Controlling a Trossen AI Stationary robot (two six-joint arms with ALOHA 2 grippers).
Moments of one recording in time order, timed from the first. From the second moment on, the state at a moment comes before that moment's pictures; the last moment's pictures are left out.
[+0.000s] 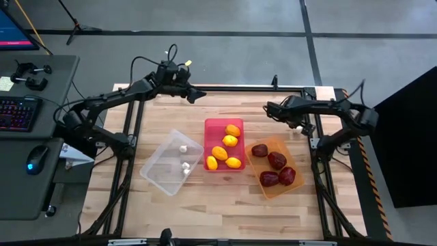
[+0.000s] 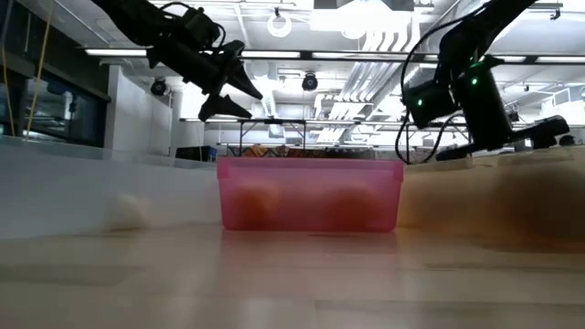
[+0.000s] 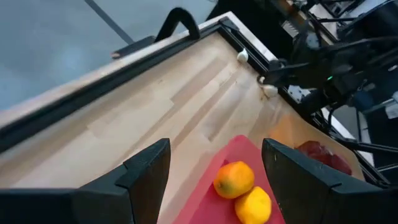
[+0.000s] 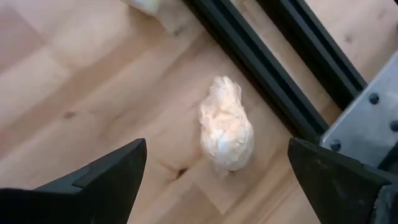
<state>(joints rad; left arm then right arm) 0.70 1.41 0.99 -0.13 0.38 -0.36 -0.54 1.47 0.81 -1.18 0.37 1.75</state>
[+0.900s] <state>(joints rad) 0.74 1.41 1.02 -0.01 0.38 -0.36 -0.59 1.63 0.76 -1.01 0.37 1.55</state>
